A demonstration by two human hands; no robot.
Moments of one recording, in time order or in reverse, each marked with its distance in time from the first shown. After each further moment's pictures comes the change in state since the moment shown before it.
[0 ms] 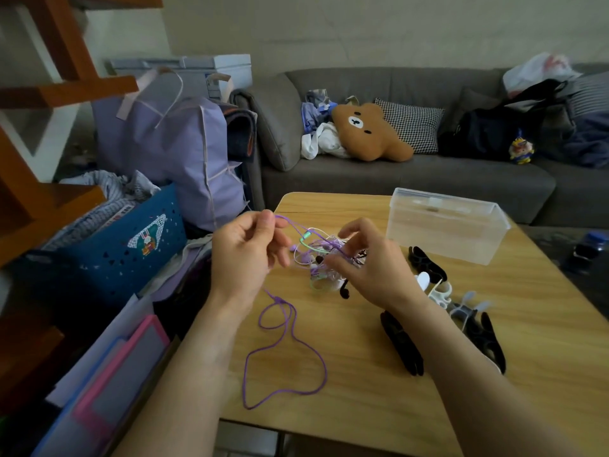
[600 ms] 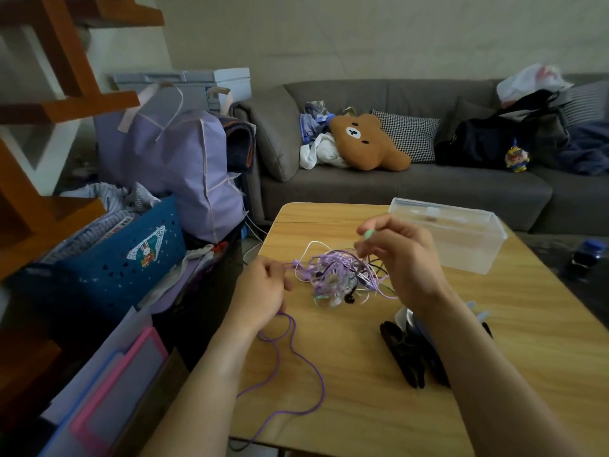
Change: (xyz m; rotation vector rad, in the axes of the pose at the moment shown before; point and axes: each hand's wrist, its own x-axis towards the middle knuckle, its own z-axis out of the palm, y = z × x) left_hand 0.001 -0.037 0.000 0.556 -0.094 -0.269; right_hand 0.009 -0.015 -0.035 0.912 0.050 0.105
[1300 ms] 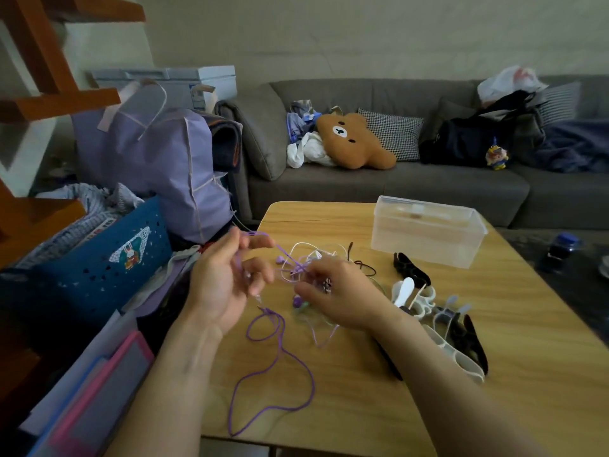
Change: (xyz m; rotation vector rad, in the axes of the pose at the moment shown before) left_hand -0.008 0.022 -0.030 -1.006 -0.171 0.019; right_hand -0.012 0.050 0.023 -0.952 -0.325 -0.168
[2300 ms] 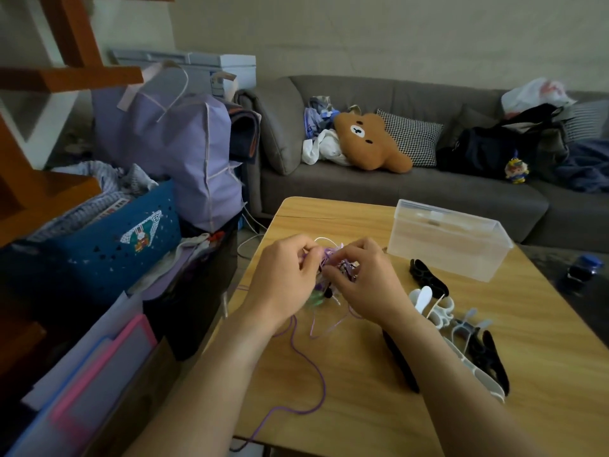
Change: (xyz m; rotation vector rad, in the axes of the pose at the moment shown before) left_hand 0.015 -0.040 0.010 1.152 -0.022 0.480; right_hand 0.012 0.019 0.005 -0.048 0.185 0.171
